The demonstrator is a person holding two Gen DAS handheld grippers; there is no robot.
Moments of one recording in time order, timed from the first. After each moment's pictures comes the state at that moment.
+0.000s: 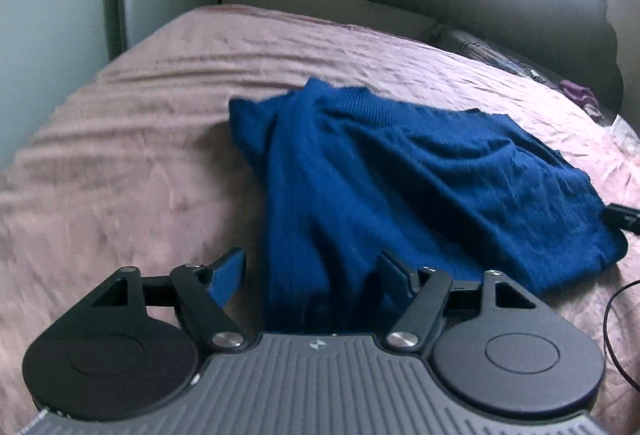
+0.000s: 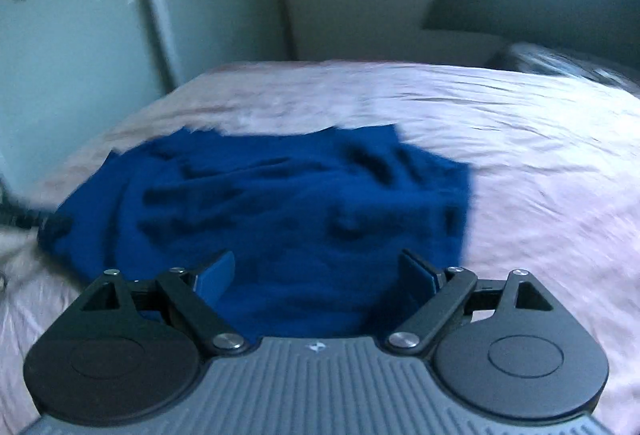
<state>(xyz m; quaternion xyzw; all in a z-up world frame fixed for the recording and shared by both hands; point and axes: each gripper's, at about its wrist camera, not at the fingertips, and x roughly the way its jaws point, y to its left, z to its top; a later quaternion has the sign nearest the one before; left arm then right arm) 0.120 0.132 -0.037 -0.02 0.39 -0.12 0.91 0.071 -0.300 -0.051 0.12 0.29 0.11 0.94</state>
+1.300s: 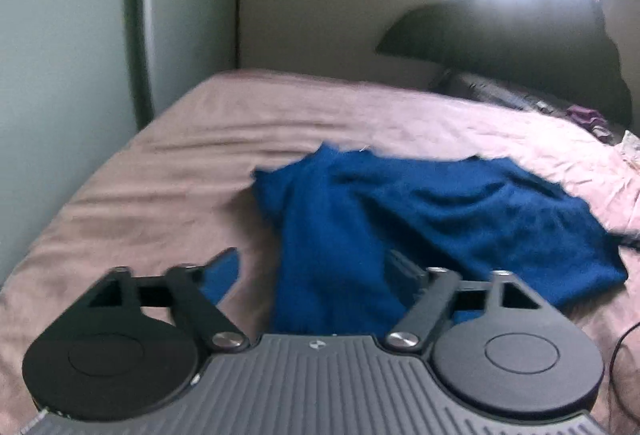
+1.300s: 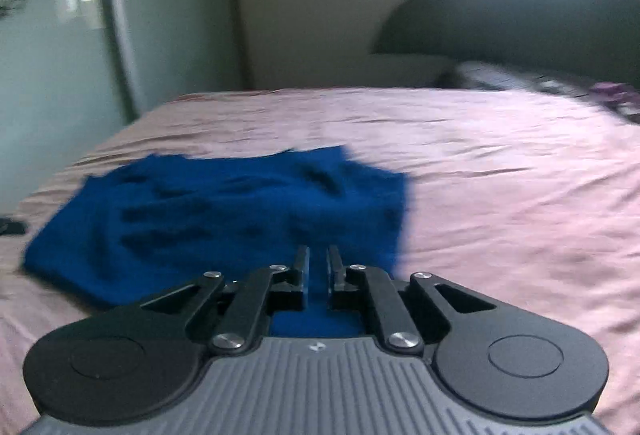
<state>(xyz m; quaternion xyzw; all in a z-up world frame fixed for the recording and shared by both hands) 0.092 0.113 0.004 0.02 0.29 -0.09 0.95 0.049 -0.281 -0.041 0.09 0.28 0.09 0.95</state>
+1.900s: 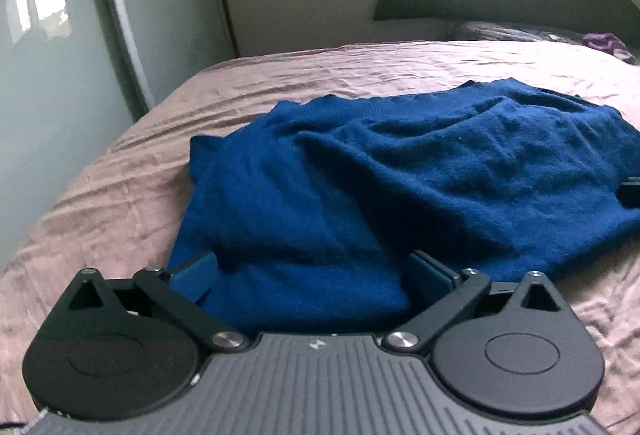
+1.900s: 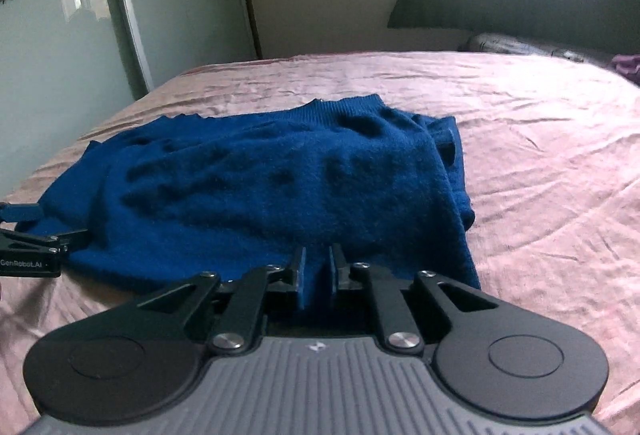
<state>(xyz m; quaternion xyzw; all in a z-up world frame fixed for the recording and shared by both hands) 0.092 0.033 -0.061 0.11 0.30 -0.04 0.95 0.045 -0.262 -0.085 0.09 0.28 0.08 0.95</state>
